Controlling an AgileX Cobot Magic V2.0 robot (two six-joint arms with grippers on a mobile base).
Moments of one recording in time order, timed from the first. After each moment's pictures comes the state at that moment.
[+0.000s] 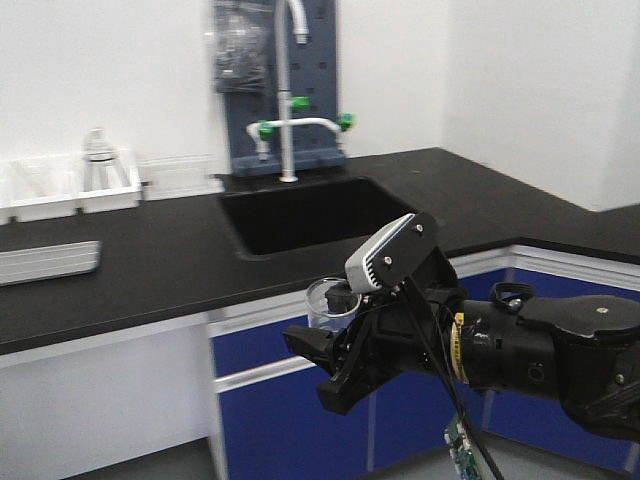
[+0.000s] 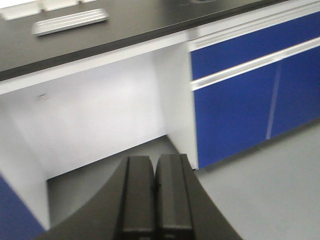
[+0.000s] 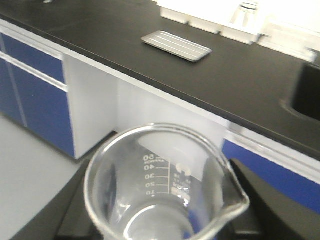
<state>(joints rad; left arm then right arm) -0.01 -0.02 0.03 0.06 0.37 0.02 0.43 1.52 -1.14 -1.62 -0.44 1.39</state>
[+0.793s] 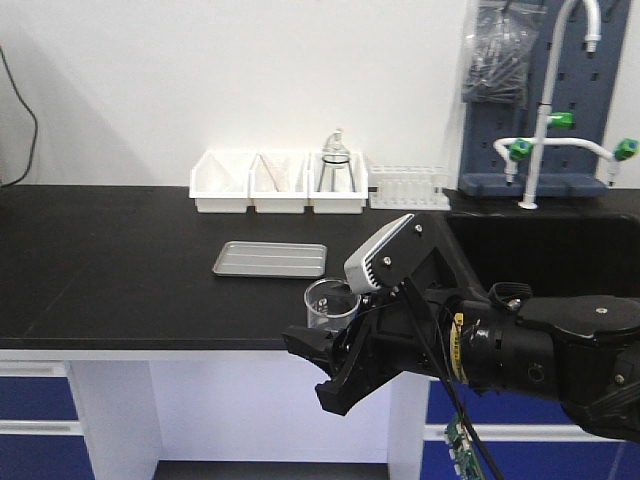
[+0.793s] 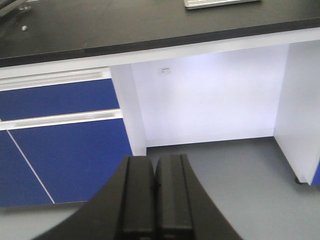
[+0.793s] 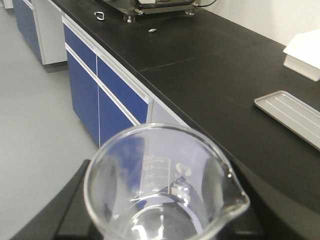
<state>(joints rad) -0.01 -0.02 0.03 0.06 0.37 0.02 0.43 1.52 -1.14 -1.62 -0.44 1.39</state>
